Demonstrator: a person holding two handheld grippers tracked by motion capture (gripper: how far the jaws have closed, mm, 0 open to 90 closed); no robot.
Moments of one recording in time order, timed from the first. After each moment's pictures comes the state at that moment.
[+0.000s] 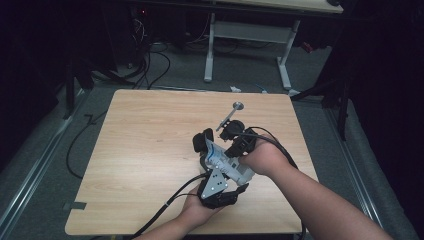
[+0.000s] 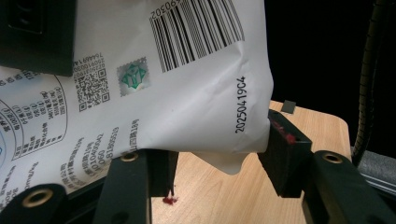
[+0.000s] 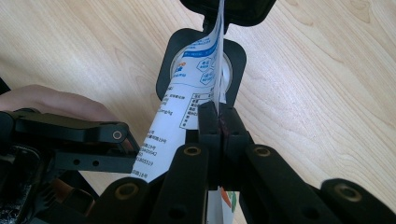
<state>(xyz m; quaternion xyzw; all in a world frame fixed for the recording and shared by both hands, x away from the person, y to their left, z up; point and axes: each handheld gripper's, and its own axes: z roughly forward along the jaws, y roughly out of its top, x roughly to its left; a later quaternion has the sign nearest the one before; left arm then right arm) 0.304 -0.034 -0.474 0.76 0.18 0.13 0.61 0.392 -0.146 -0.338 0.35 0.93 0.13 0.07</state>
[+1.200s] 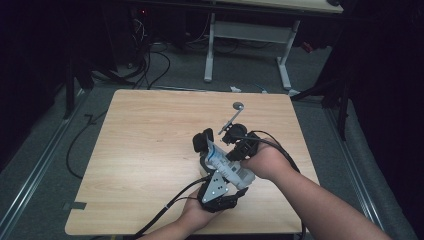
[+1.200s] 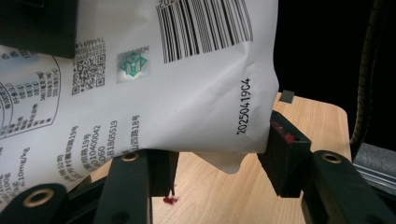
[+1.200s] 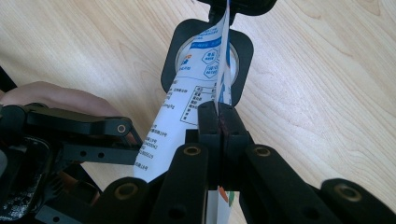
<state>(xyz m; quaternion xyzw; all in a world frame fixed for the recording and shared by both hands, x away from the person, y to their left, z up) 0.298 -0.035 -0.485 0.77 0.17 0.13 0.60 0.384 -0.152 -0.343 0.35 0.92 0.13 0.06</state>
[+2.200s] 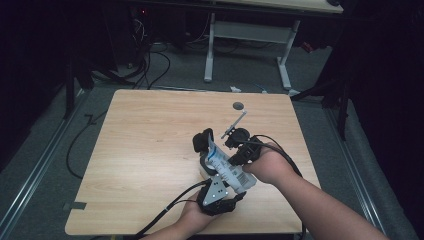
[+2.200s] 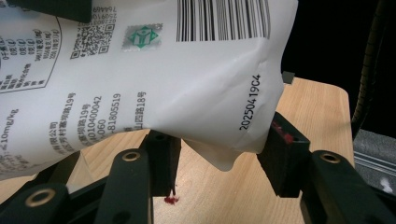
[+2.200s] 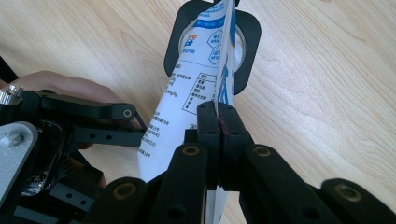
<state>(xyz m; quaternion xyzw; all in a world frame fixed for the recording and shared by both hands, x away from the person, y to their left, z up) 0.296 -0.034 -0.497 0.79 0.18 0.12 0.58 0.378 -0.158 -0.350 0.36 0.92 0.13 0.05</state>
